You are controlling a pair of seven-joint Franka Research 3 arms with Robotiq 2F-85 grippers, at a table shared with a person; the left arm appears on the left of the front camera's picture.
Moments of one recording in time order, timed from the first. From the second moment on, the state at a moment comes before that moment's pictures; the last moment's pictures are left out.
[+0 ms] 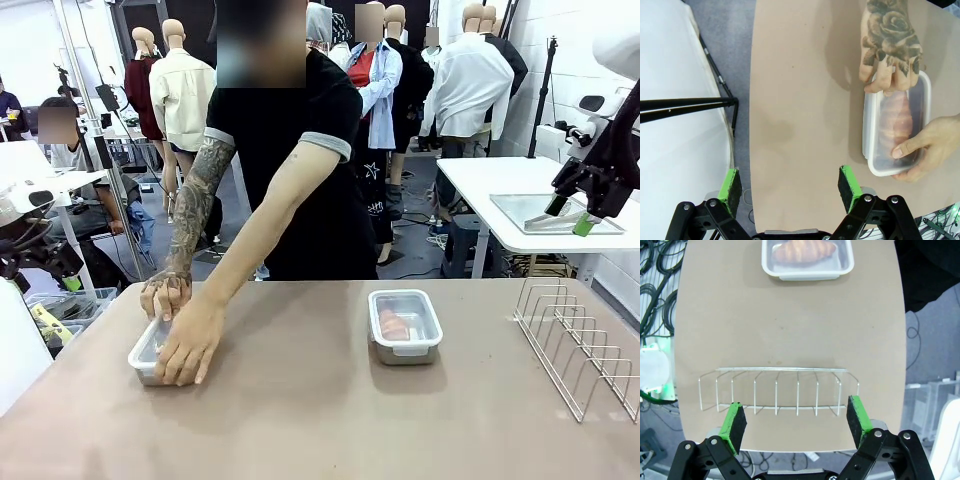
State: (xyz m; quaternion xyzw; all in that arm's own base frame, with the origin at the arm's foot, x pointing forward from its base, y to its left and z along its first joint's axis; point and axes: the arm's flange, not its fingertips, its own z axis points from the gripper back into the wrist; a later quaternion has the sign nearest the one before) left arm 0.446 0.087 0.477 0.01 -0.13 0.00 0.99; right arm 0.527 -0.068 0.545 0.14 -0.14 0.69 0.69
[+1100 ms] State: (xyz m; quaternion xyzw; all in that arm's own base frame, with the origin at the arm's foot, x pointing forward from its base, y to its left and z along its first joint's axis) left arm 0.446 0.087 0.477 0.01 -0.13 0.00 0.99; right arm 0.527 -0.068 0.545 0.14 -0.14 0.69 0.69
